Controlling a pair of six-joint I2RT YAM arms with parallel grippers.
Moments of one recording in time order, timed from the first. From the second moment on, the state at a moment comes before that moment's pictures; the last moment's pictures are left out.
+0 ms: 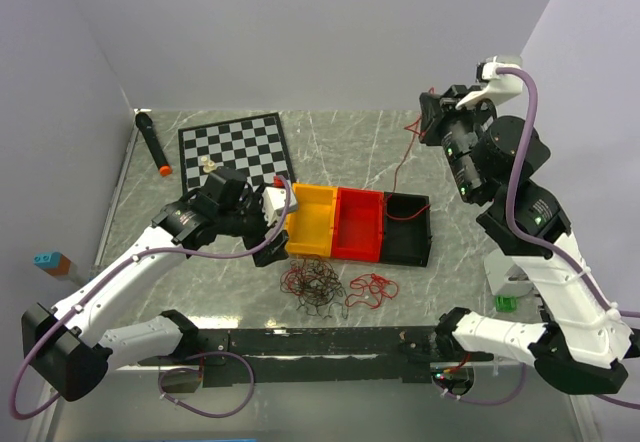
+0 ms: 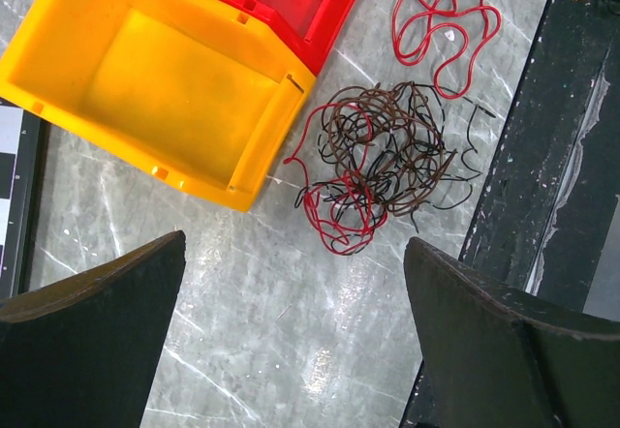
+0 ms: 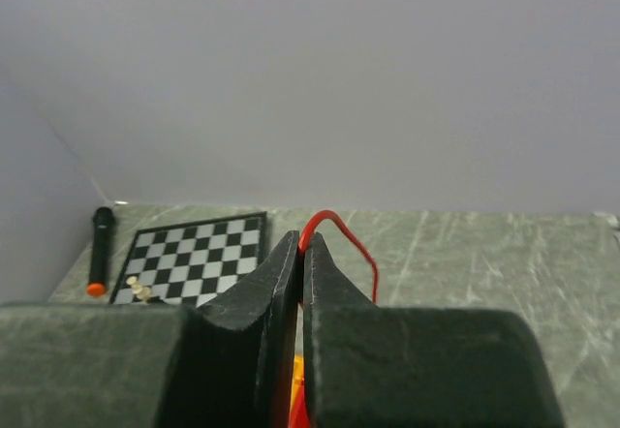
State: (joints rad) left arm -0.61 1.09 0.98 -0.66 0.49 0.37; right arm 0.71 1.07 1.64 -0.44 0.53 0.12
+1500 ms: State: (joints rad) left arm -0.61 1.11 0.98 -0.66 0.46 0.34; right arm 0.44 1.21 1.20 -0.68 0.54 0.50
